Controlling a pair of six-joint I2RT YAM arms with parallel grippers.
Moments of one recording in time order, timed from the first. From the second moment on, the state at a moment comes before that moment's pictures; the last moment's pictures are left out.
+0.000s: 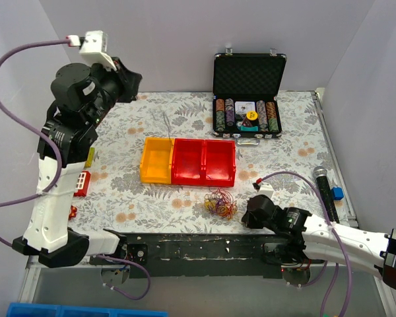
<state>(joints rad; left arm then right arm) -0.40 1.30 1.96 -0.75 0.01 -0.27 1.08 0.75 0.28 -0.47 0.29 0.96</state>
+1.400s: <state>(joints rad) -0.71 1.33 0.86 -0.52 0.35 0.07 1.10 0.81 0.28 -0.38 0.28 0.97</state>
